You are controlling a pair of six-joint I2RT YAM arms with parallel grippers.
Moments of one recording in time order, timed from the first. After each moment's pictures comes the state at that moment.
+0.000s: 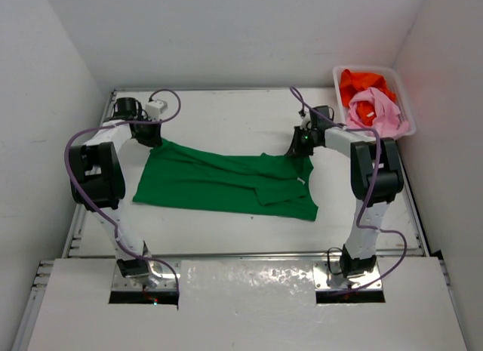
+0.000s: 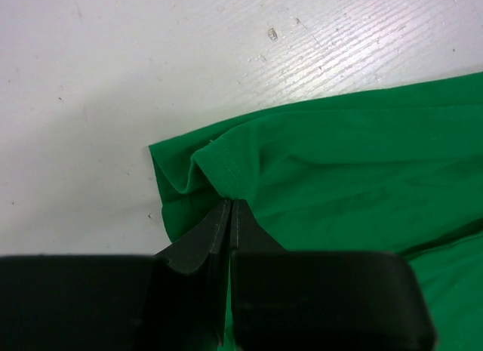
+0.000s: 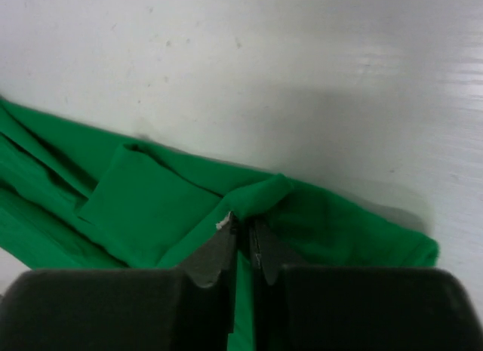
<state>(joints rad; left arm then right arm) 0.17 1.91 1.36 -0.46 0.42 0.45 0.13 2.00 1.25 -0.28 -0.40 0.29</state>
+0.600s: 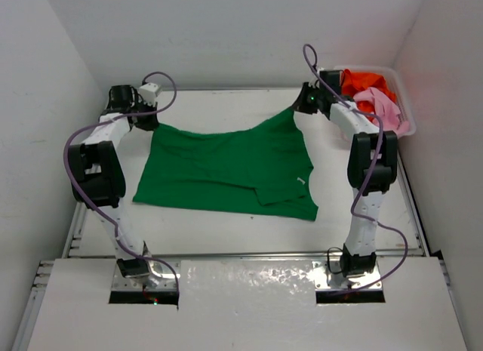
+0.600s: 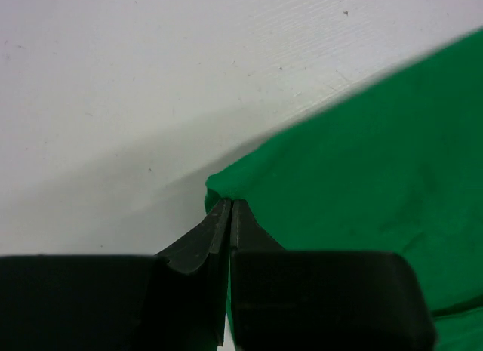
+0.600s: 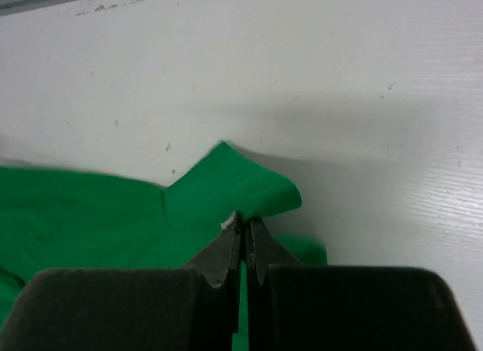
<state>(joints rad) 0.17 1.93 1.47 -0.36 0.39 0.38 0.09 2.15 1.71 -0.22 -0.34 0.32</state>
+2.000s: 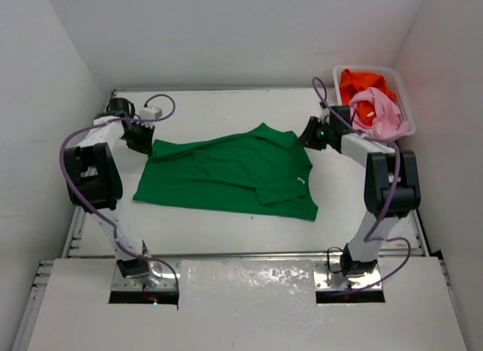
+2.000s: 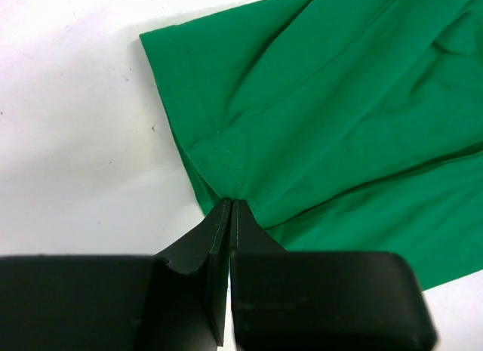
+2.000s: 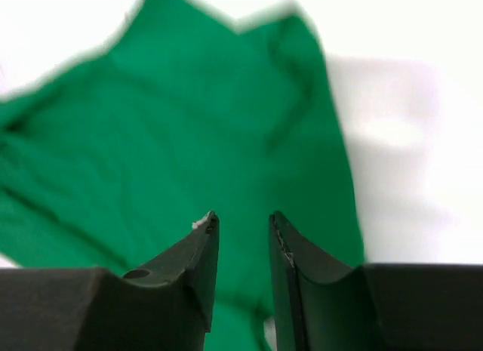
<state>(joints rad) 0.21 1.90 1.42 -0.73 0.35 0.56 0.04 1.76 1.02 -0.06 -0.40 0.36</state>
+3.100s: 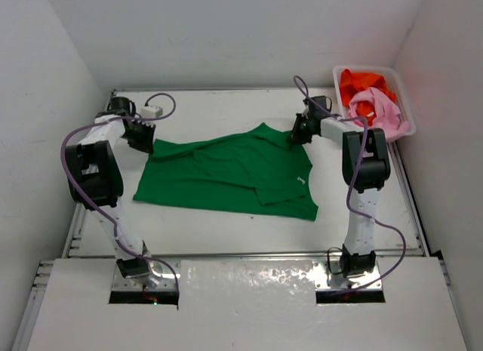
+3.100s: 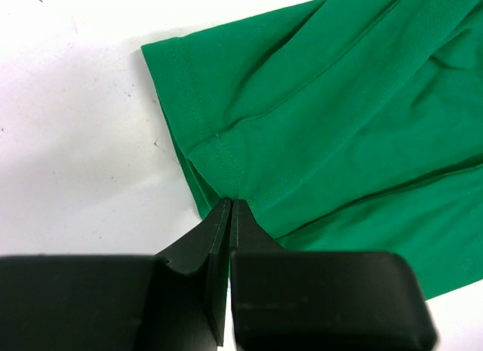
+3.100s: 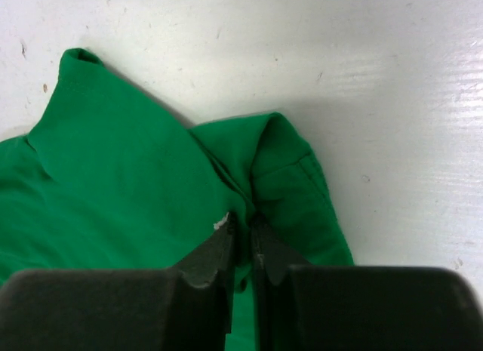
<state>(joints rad) 0.21 1.93 1.45 -0.73 0.36 0.55 0.12 2.21 1.50 -0.25 -0.28 0.41</state>
